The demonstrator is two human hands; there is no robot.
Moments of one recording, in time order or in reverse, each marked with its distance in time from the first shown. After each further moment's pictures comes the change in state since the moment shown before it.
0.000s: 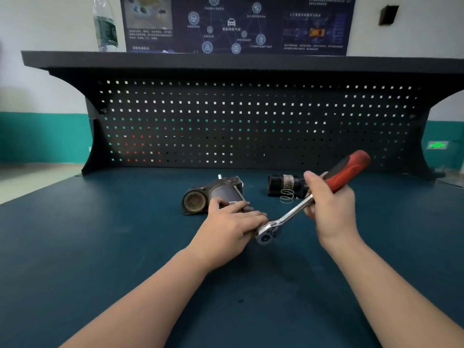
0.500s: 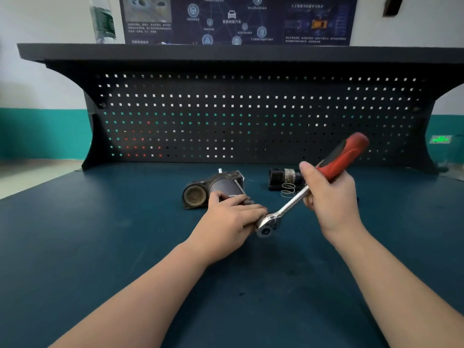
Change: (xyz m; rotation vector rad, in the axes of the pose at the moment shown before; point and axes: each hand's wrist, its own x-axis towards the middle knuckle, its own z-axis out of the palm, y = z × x) left_hand 0.000 0.001 -0.001 -0.019 -0.002 -0.007; right_hand -0.004 -0.008 0.003 -0.089 -0.083 -0.053
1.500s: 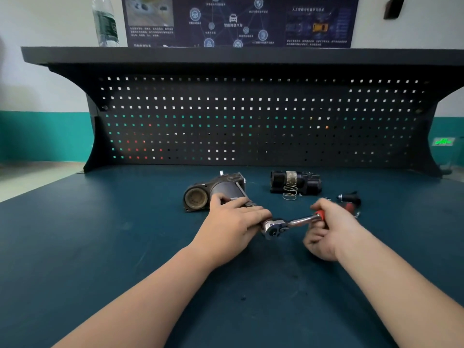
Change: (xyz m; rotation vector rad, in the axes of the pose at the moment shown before) left_hand 0.003 0.004 0.000 0.040 -0.059 -0.046; right_hand -0.001 0.022 -0.009 0.417 0.220 0.934
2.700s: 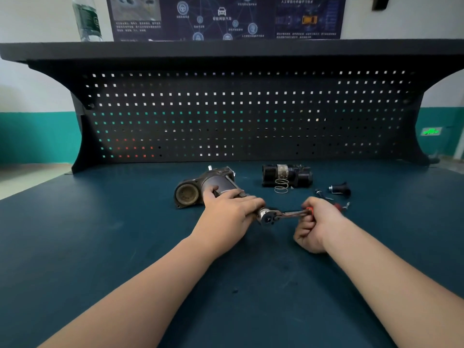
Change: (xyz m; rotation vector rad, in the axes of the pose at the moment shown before) left_hand 0.012 0.008 0.008 -0.003 -0.112 -0.150; right_hand 0.015 0.001 -0.007 -0.105 0.053 0.052
